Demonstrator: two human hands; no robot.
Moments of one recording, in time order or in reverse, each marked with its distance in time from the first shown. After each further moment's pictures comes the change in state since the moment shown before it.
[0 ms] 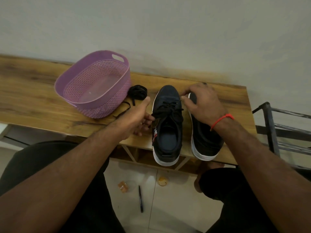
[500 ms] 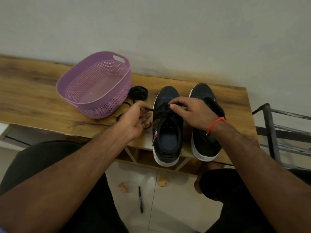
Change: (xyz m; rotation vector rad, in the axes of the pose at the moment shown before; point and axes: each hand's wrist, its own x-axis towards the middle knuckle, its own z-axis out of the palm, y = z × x) left_hand 0.023 -0.015 0.008 -0.750 0.042 0.008; right_hand -0.008 -0.014 0.010 0.293 -0.278 0.016
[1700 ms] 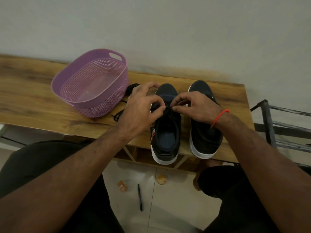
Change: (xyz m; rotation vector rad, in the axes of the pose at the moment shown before) left_hand -0.015 0.007 0.004 1.268 -0.098 1.083; right_hand 0.005 0.008 -0.016 0.061 -0.054 -0.008
